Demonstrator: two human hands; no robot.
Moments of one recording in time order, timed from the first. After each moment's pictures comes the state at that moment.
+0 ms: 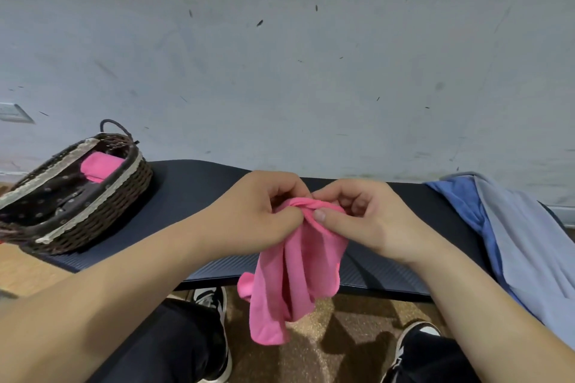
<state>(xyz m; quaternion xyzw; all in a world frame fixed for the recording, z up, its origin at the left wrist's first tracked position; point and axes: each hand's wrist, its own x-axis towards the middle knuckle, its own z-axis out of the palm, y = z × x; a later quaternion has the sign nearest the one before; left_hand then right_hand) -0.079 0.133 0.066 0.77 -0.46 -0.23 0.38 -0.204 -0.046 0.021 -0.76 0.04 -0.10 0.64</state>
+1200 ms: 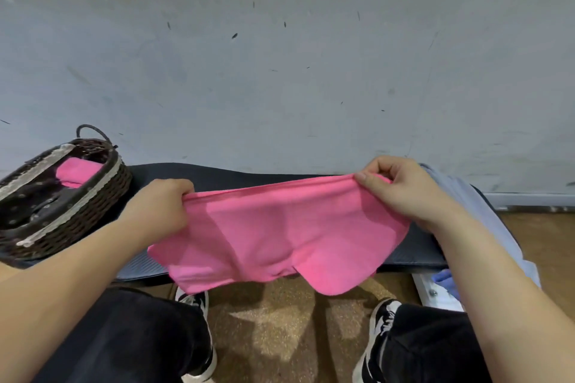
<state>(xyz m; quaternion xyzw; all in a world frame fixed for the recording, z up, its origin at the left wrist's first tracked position) 0.010 0.215 0.012 0.92 -0.38 -0.01 0.11 -0.260 -0.092 0.037 -0.83 0.25 -0.19 0.46</state>
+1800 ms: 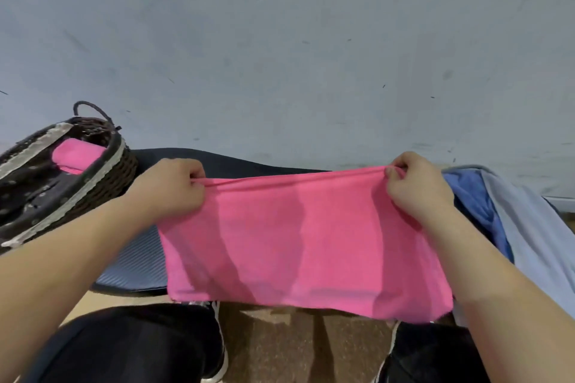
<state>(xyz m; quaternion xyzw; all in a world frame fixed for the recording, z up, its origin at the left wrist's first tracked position) 0.093 0.193 -0.018 0.93 -0.34 -0.07 0.12 -0.161 -0.133 -0.045 -0.85 0.45 -0.14 0.23</state>
